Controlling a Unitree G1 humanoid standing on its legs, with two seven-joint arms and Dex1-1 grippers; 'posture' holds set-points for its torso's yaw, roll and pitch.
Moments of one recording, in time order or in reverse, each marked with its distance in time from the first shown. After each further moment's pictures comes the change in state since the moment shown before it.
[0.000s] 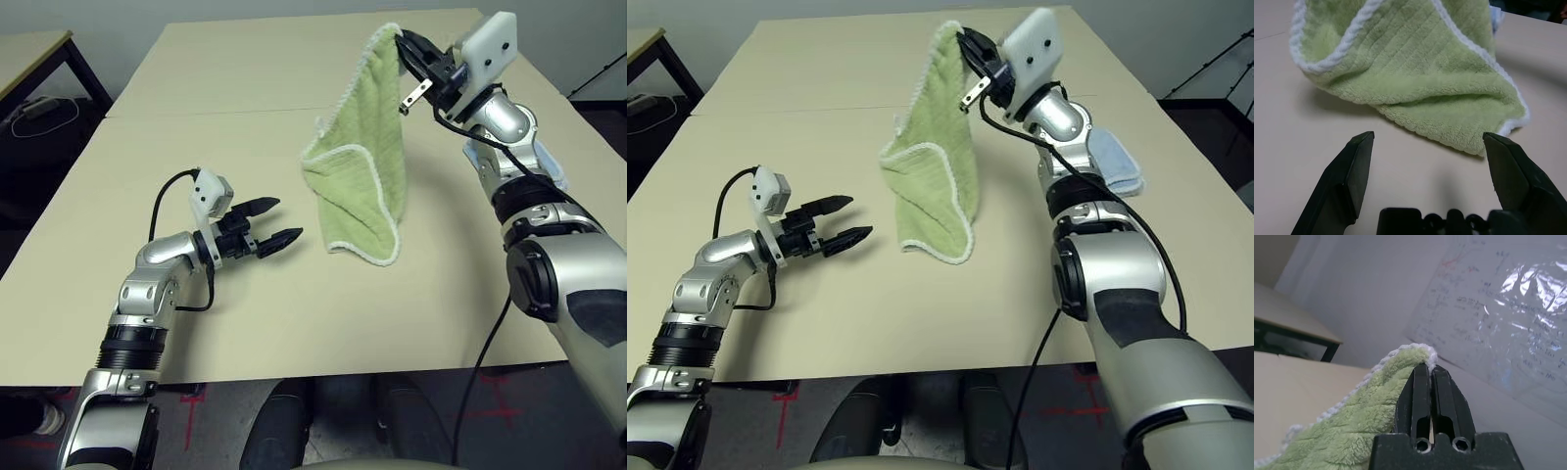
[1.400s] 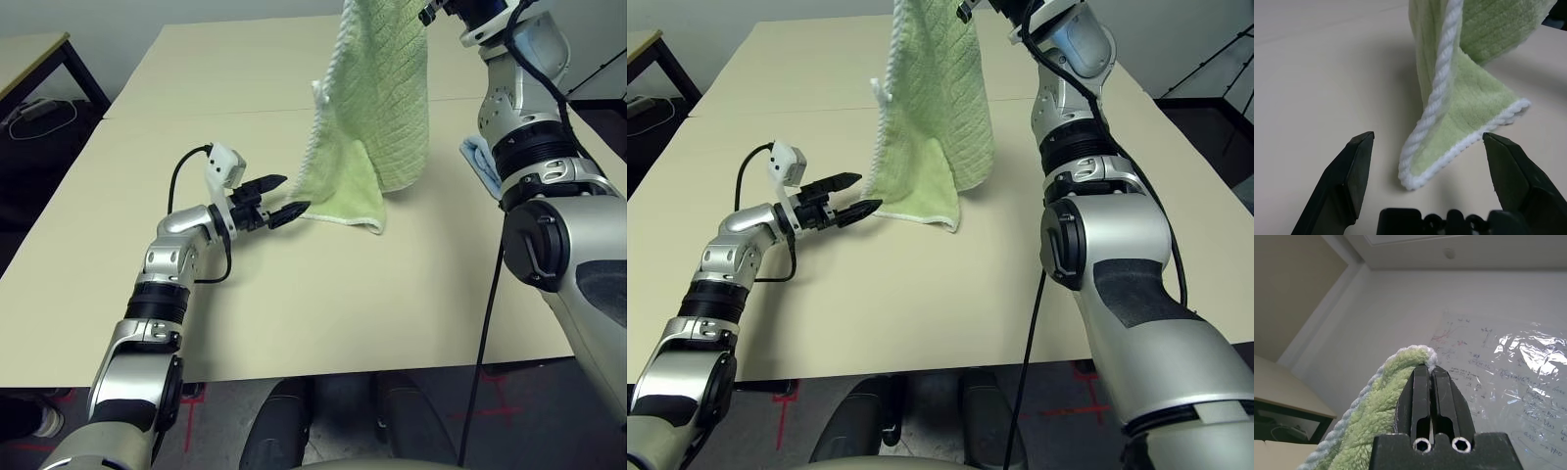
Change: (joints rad) left arm -0.224 -0.062 -0.013 0.351 0.064 -0.040 -0.012; right arm -0.143 0.001 -0.078 -0.035 0.176 -0.004 0.159
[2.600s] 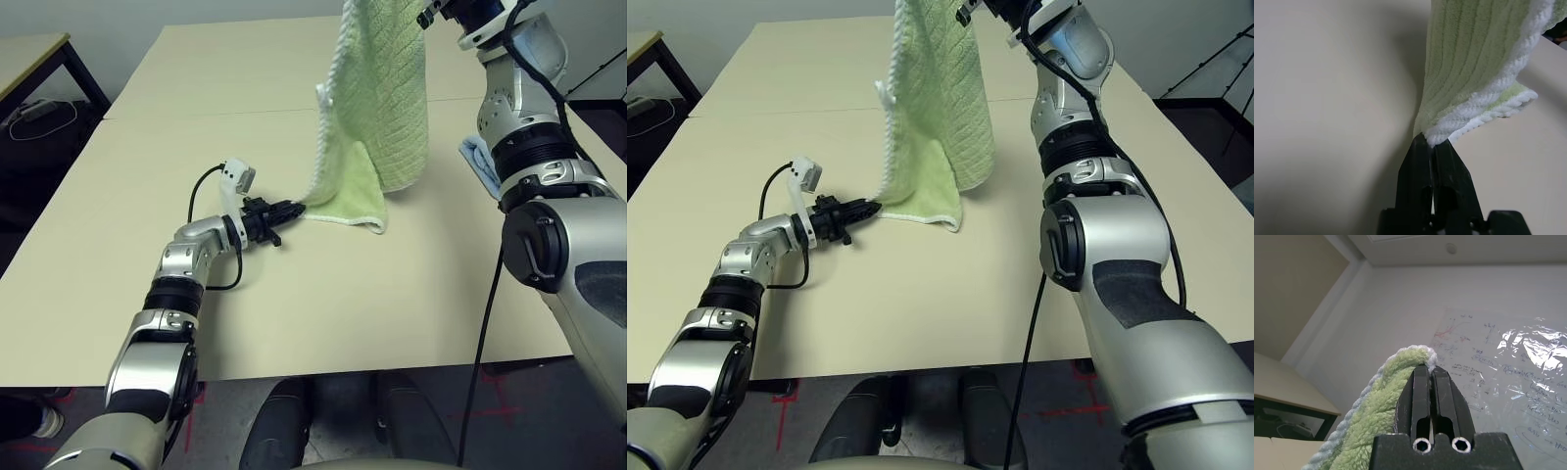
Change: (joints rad) left arm -0.061 -0.049 0.013 0.147 0.001 0.138 -0.032; right arm 0.007 0.002 0.001 -0.005 -0.001 0.024 0.003
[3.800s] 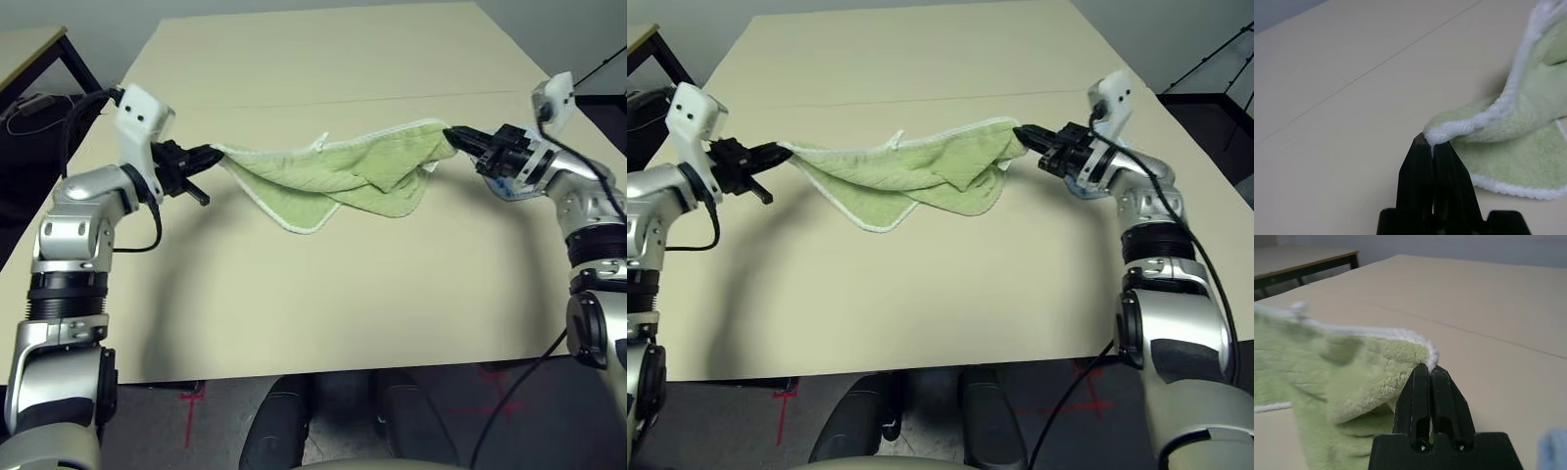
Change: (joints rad) left arm -0.012 0.392 0.100 -0.420 0.070 0.107 0.223; right arm 0.462 -0.301 -0.024 -0.213 0.033 0.795 0.127
